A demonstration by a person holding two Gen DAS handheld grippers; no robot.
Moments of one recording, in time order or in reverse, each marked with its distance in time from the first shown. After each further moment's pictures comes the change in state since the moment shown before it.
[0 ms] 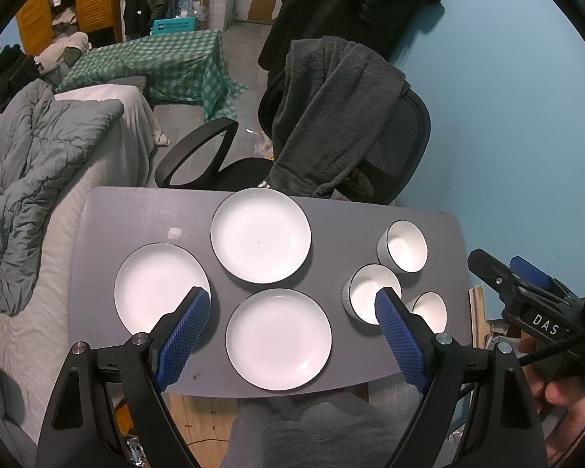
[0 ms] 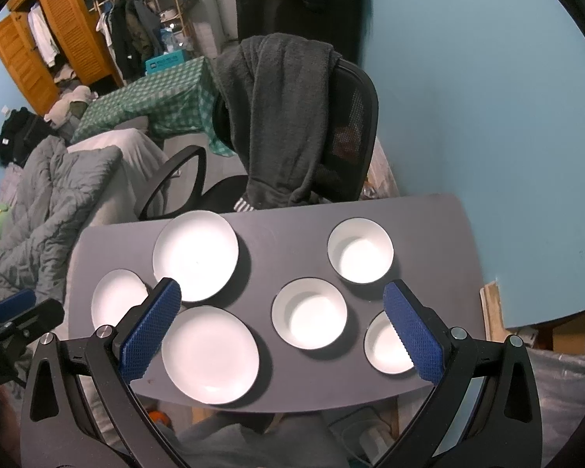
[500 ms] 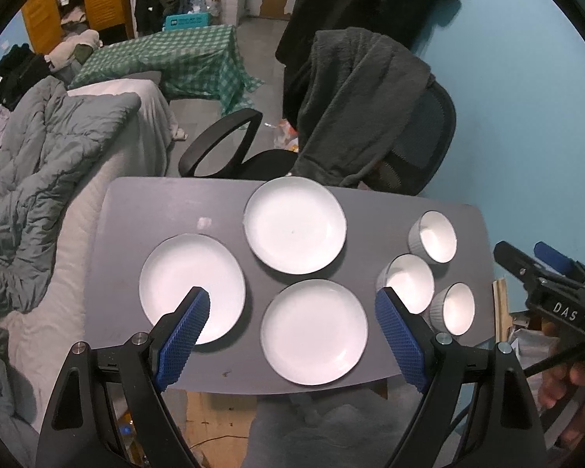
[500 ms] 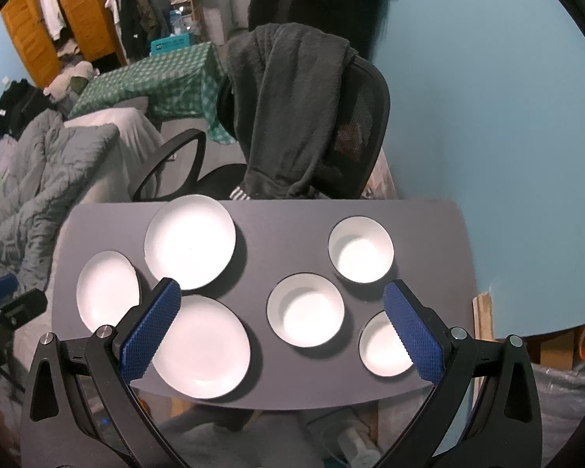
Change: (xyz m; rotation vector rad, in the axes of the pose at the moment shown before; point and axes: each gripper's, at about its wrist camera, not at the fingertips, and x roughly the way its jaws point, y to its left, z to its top) left arm 0.012 0.040 -0.012 -0.001 0.018 0.060; right arm 0.016 0.022 -0.003 -0.095 0.033 -0.048
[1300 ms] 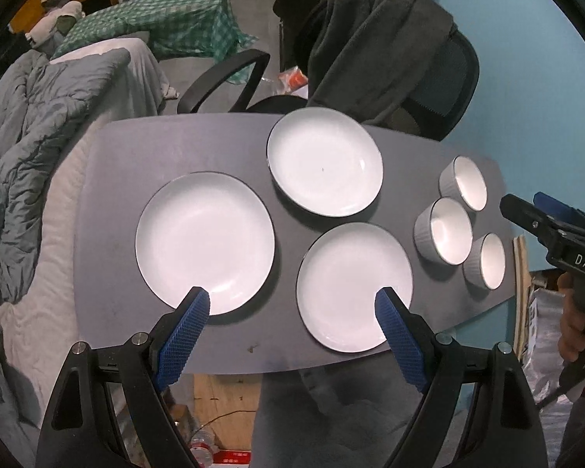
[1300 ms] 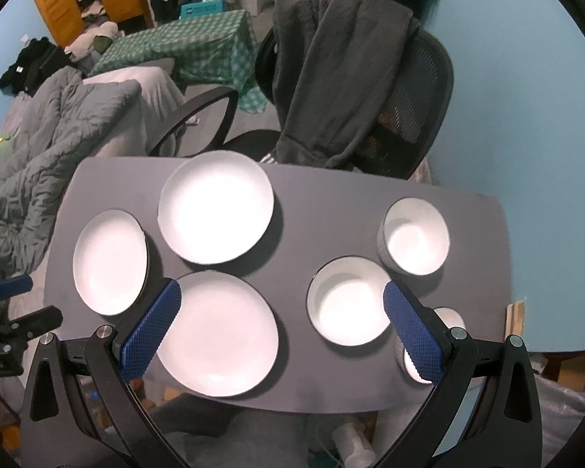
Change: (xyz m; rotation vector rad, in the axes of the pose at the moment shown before) left arm 0.070 0.053 -0.044 0.034 0.148 -0.038; right arm 0.063 0.042 -0.018 -0.095 0.086 0.061
